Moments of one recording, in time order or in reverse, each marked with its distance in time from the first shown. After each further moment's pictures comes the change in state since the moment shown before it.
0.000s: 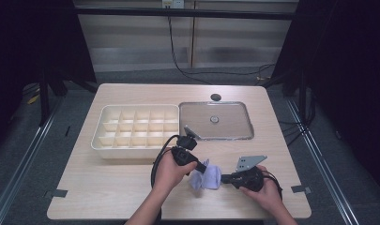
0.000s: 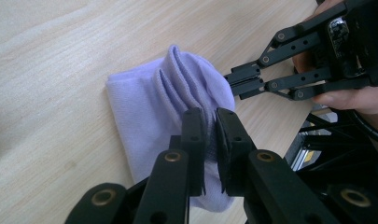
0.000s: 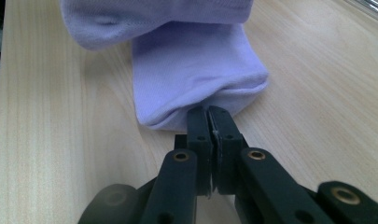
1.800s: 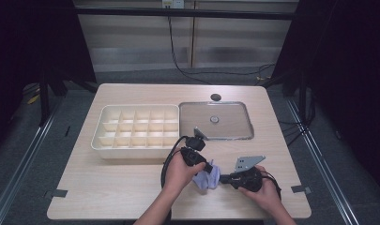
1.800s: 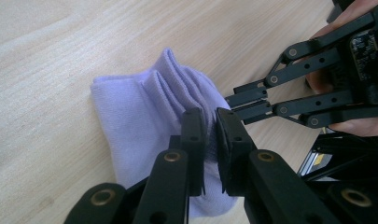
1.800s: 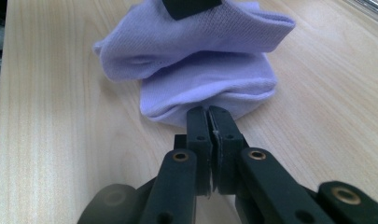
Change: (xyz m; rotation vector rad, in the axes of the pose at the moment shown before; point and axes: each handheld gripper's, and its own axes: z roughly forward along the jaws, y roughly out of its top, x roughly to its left) left arm -0.006 0.010 0.024 0.027 0.038 0.021; right arm 0.003 0.002 0.003 0.002 0.000 -0.011
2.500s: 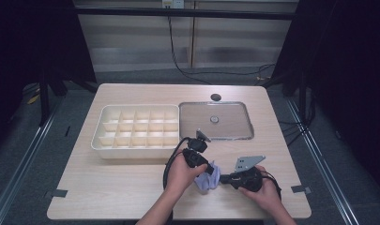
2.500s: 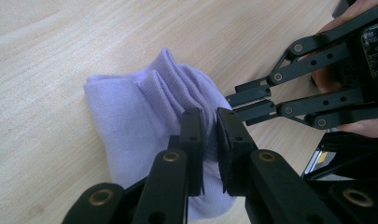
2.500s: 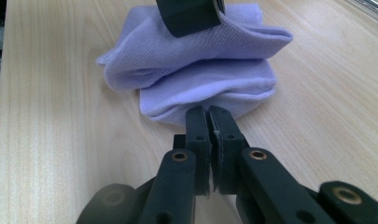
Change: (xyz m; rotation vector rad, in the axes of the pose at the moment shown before) left arm -0.003 0.000 0.007 0.001 0.001 0.008; right arm 0.000 0.000 0.000 0.002 -0.001 0.001
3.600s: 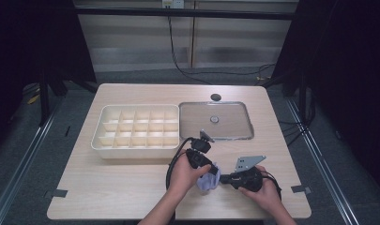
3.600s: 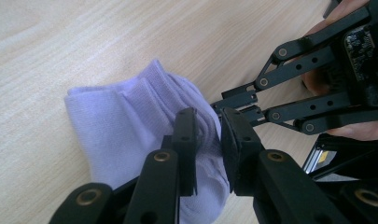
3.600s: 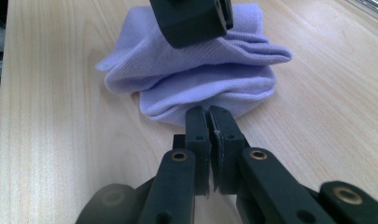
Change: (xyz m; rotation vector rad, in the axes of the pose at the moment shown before) left arm -0.009 0.003 0.002 -0.015 -0.004 0.023; right arm -0.001 -0.001 0.000 -0.006 0.003 0.003
